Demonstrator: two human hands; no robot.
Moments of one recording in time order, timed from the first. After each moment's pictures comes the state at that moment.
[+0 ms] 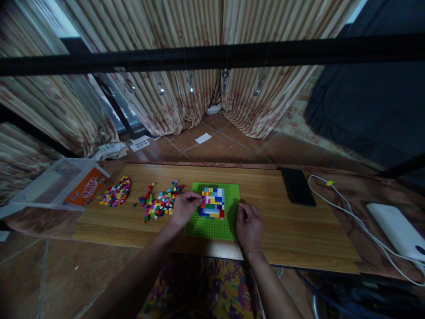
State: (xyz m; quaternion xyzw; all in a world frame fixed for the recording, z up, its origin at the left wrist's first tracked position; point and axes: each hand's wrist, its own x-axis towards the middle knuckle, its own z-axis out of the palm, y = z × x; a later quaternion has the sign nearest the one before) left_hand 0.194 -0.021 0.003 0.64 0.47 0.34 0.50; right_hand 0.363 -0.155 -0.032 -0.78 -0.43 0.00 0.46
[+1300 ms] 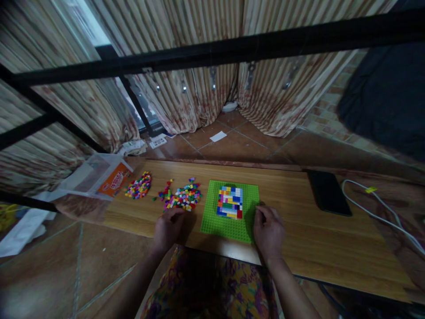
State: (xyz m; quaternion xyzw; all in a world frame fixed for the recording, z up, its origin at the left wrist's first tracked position) left_hand 0.077 -0.055 0.003 0.73 0.55 0.30 0.26; right_hand 0.365 -0.157 -0.038 -0.78 -0.46 -0.03 0.42
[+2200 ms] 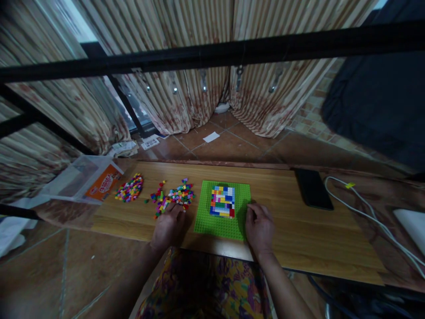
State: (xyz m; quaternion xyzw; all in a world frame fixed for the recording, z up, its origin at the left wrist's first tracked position) left_hand 0.100 -0.047 0.010 0.85 0.51 0.12 0.08; right_hand 0.364 -0.155 -0.036 -0.78 -0.46 -0.03 0.43
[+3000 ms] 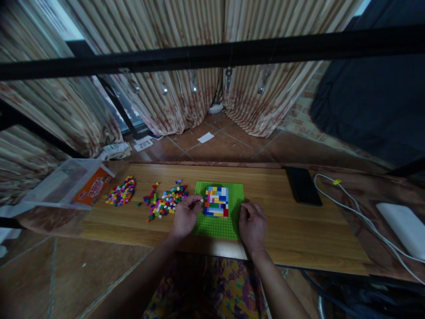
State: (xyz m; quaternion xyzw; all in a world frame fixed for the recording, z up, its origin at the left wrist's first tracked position) left_hand 0.179 -0.043 0.000 0.64 0.45 0.36 0.51; right_hand 0.365 -0.153 -0.037 -0.77 -0.46 -0.02 0.44
